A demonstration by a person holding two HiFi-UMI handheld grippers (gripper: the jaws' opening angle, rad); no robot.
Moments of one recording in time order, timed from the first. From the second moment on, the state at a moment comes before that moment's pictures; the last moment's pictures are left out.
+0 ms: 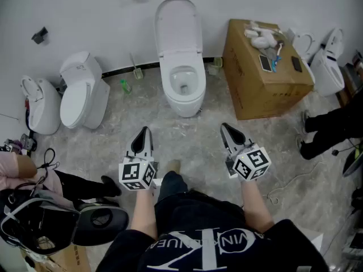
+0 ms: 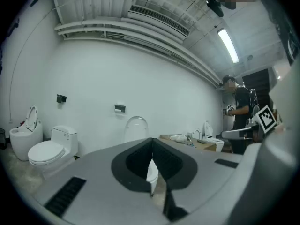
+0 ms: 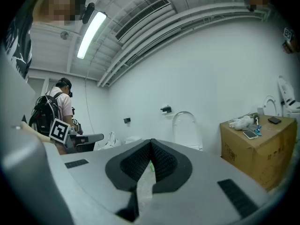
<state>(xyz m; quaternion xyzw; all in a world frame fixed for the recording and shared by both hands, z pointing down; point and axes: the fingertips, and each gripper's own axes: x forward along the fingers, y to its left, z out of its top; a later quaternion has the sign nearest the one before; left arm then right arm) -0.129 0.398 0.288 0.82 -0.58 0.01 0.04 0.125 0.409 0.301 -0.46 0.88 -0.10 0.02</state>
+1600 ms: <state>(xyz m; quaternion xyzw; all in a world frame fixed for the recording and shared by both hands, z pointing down) -0.141 0.159 0.378 0.83 -0.53 0.04 0.17 0.104 0.206 0.407 -0.47 0.85 -0.24 -0.06</state>
